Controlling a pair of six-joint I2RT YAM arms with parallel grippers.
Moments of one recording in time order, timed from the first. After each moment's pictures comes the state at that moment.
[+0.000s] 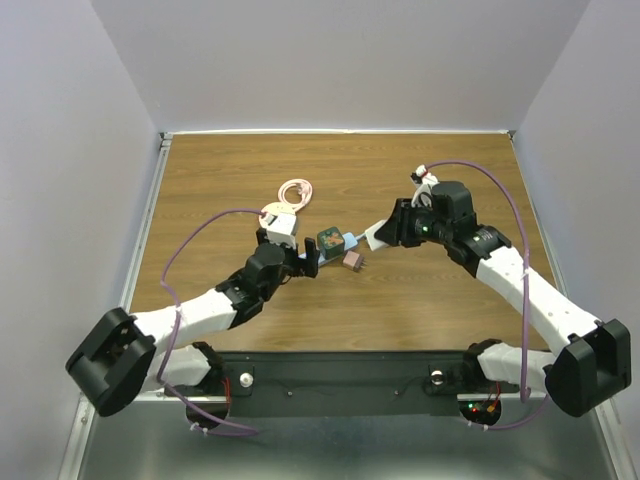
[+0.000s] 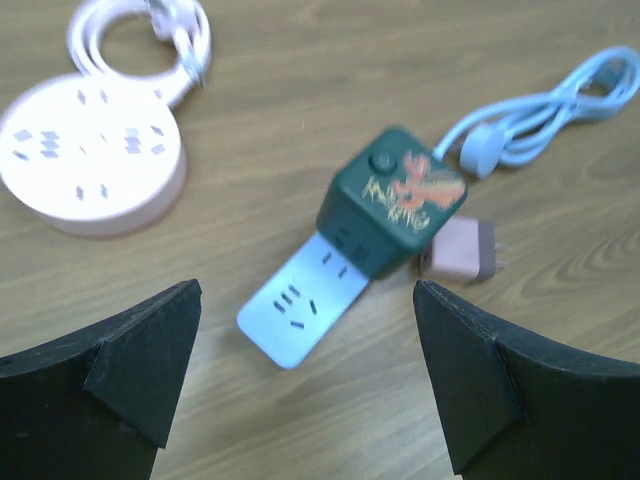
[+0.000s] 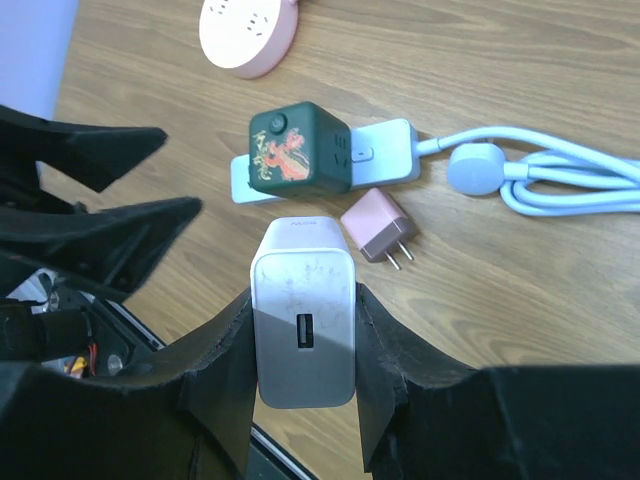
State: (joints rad) left arm -0.77 1.12 0.42 0.40 -0.32 -0.31; right arm 0.43 1.17 0.92 -0.31 -0.34 0.44
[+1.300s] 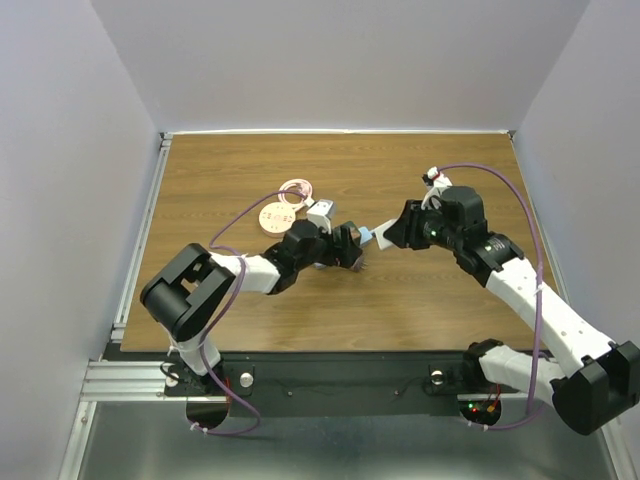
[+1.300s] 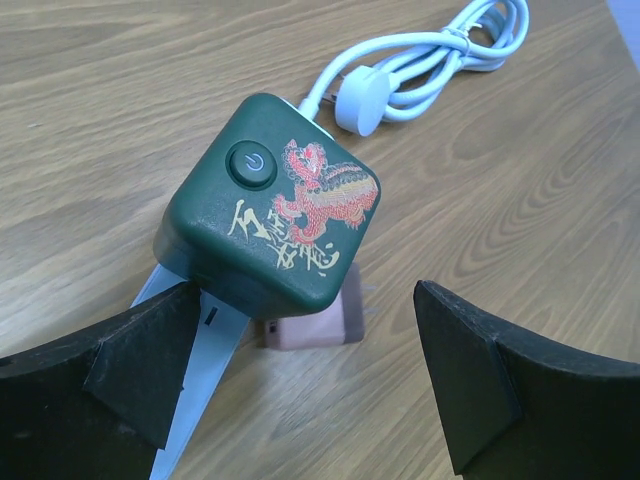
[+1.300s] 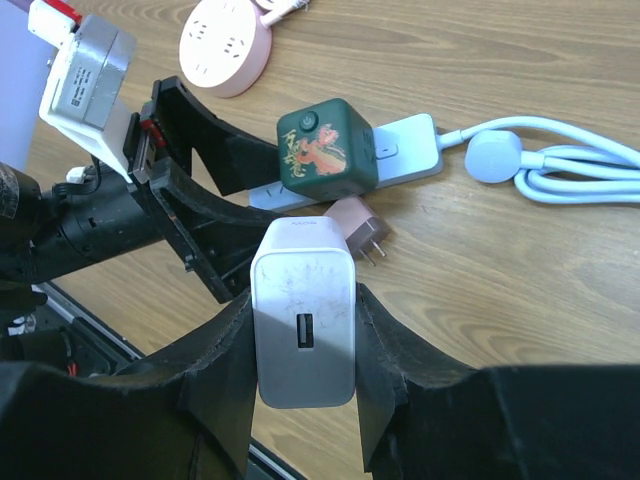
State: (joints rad) left arm -0.75 1.67 0.69 0.60 0.08 -0.51; right arm 0.43 1.07 0.90 -0.35 -0.25 0.43
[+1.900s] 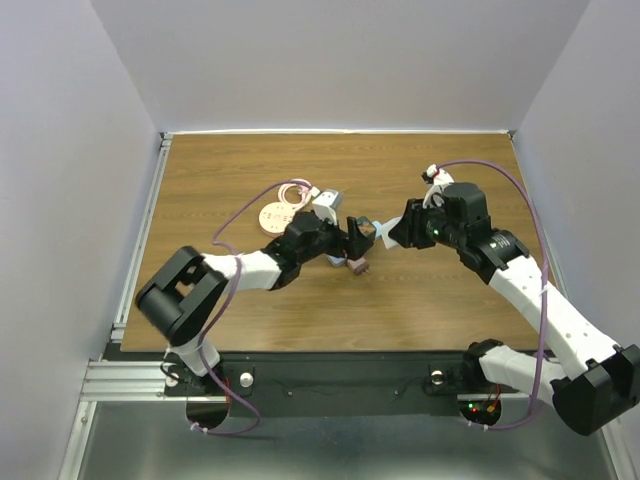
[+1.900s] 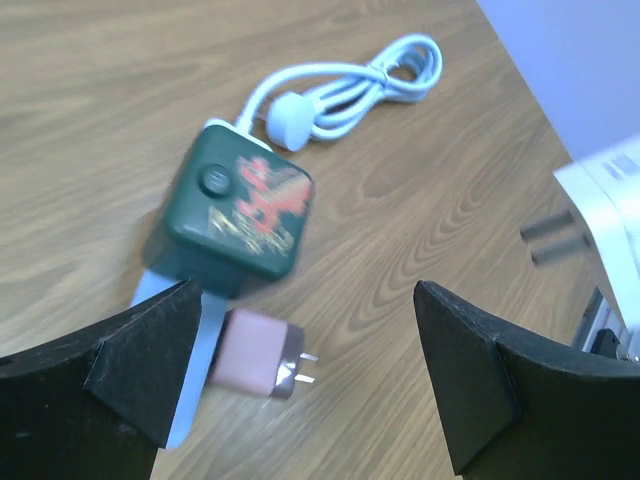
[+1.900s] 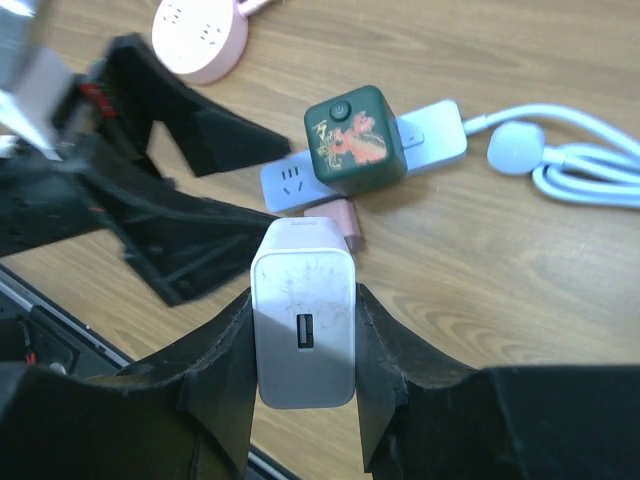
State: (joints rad) left arm -0.76 1.66 0.77 0.62 0.15 -0.53; right arm 0.43 1.06 0.95 -0.45 -0.22 0.34
